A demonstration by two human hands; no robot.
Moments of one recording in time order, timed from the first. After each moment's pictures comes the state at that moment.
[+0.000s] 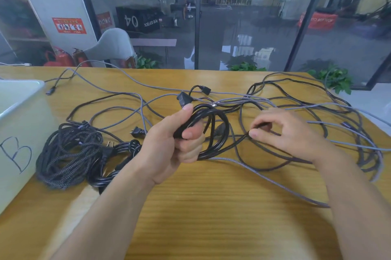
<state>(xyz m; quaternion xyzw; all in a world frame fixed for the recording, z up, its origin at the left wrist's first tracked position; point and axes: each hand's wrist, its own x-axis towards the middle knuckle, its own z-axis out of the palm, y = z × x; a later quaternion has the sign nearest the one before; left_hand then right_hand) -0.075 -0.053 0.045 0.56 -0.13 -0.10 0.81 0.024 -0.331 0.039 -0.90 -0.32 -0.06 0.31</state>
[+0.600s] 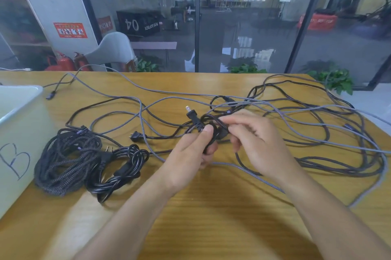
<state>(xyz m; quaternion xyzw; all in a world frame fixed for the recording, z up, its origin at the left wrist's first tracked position) -0.069 -0.082 0.025 0.76 -0.07 -0.03 0.65 -0.019 -0.256 0.034 -0.78 -0.24 -0.05 0.58</state>
